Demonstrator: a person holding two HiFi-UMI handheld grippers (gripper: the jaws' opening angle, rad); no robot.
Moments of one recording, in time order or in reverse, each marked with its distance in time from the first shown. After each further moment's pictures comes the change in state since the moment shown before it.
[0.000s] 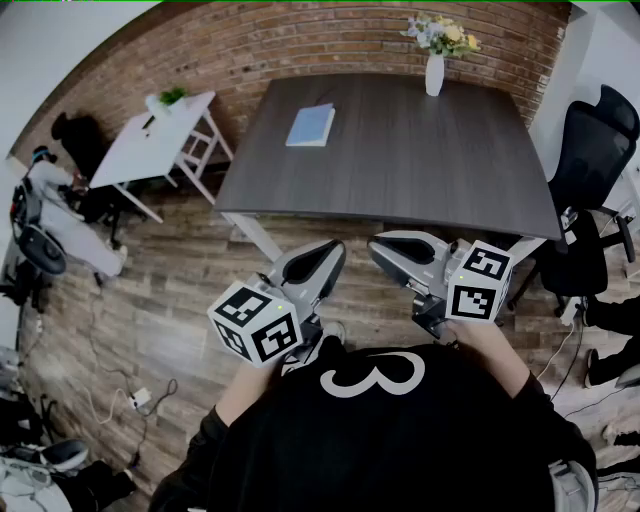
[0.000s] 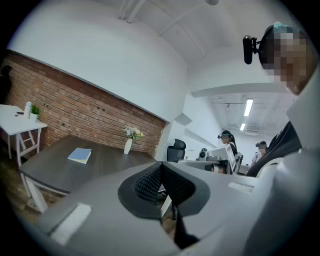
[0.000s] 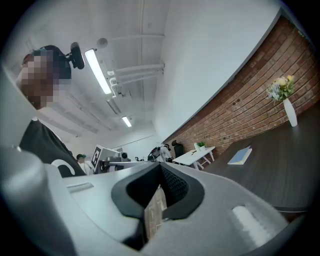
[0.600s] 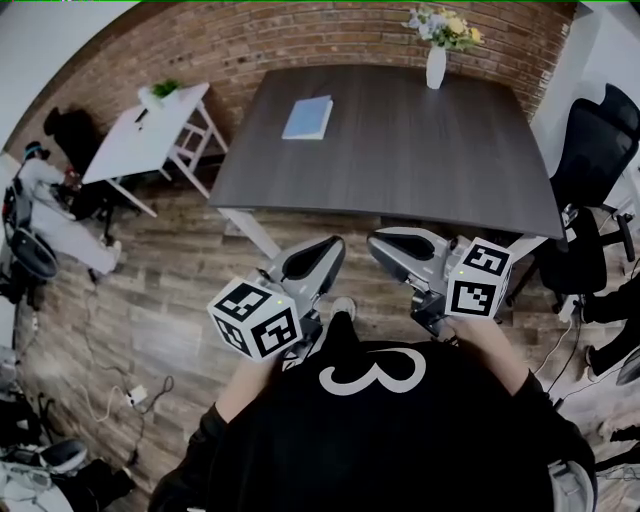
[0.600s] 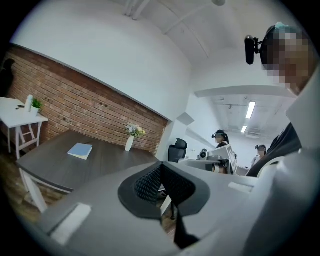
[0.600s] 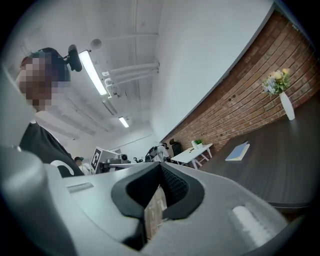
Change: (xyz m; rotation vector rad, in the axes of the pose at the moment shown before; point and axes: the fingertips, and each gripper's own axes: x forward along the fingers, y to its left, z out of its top) left arm 0.012 0.020 -0.013 -0.035 0.004 0.001; right arm 0.007 -0.022 -0.009 0.037 0.008 -0.017
